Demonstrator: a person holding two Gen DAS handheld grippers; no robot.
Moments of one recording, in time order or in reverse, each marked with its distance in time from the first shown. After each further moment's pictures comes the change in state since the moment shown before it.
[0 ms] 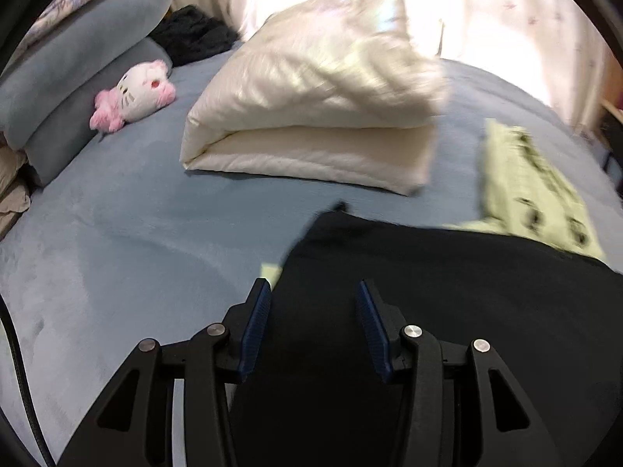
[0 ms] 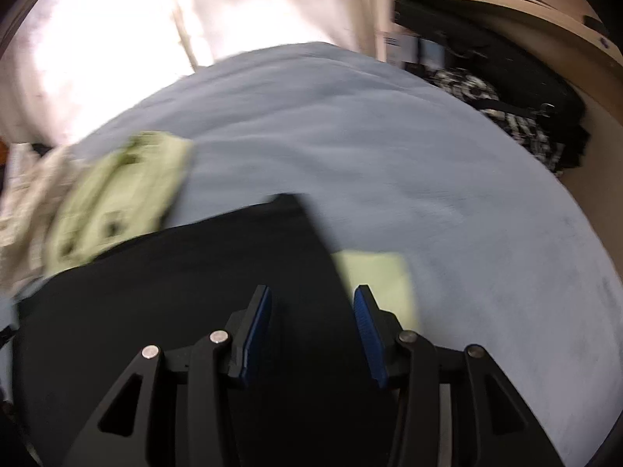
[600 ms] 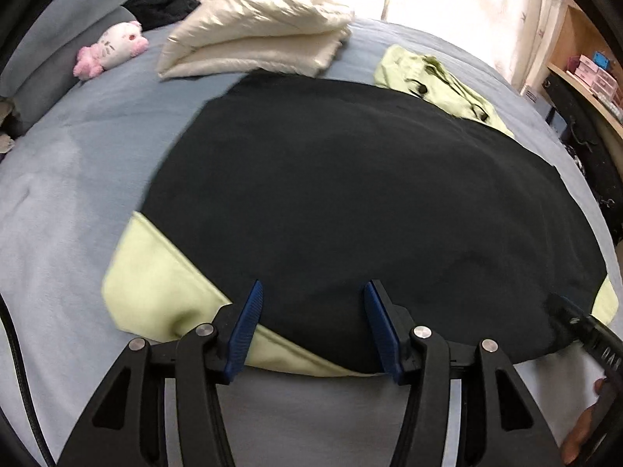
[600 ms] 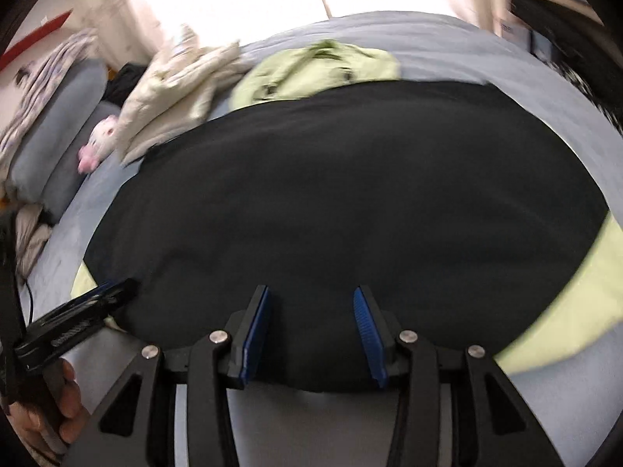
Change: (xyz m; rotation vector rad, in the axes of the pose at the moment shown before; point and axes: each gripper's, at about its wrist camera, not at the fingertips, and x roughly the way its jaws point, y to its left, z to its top) left arm -0.083 -0.024 -0.149 0.024 0.107 -0.128; right arm -0.062 0.095 -0.152 -0.146 0.140 0.224
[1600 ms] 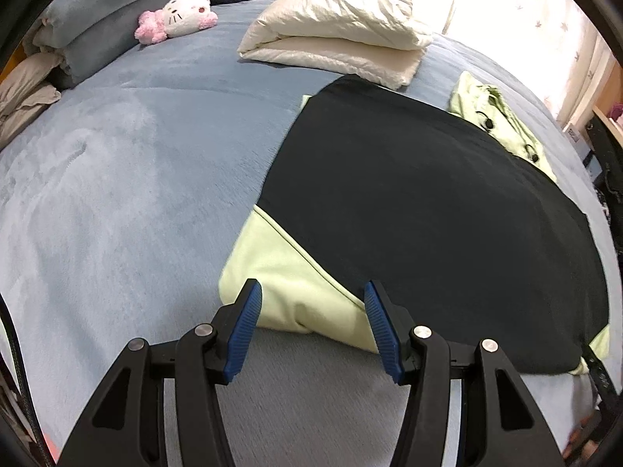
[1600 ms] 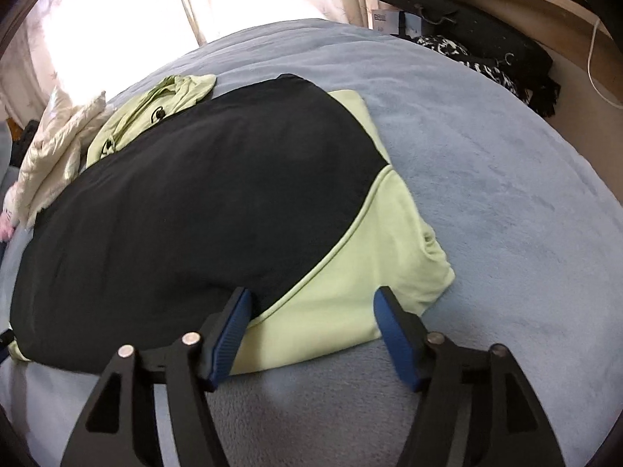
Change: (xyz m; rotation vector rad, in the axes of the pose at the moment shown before) left arm -0.024 0.062 -0.001 -0.165 0.042 0.054; right arm -0.024 -0.103 -0.018 0.161 -0.070 -0.305
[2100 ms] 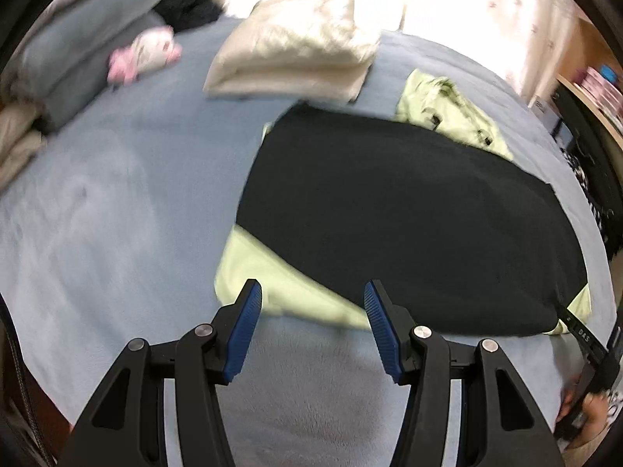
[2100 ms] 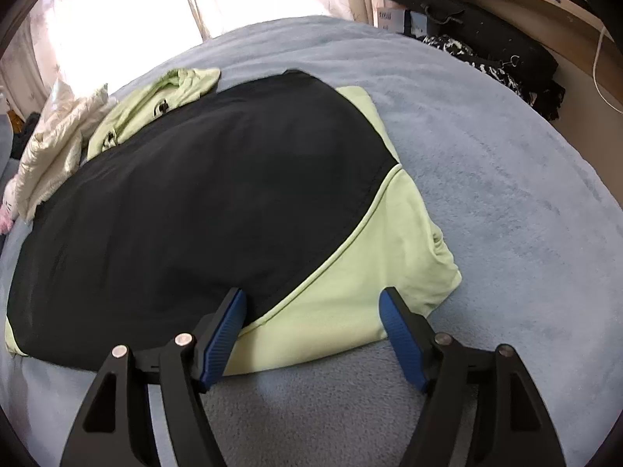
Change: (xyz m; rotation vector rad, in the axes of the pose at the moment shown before) left arm -0.065 -0.029 0.007 0.169 -0.047 -0.028; right arm 0.003 0.002 0.008 -0.013 0.069 0.007
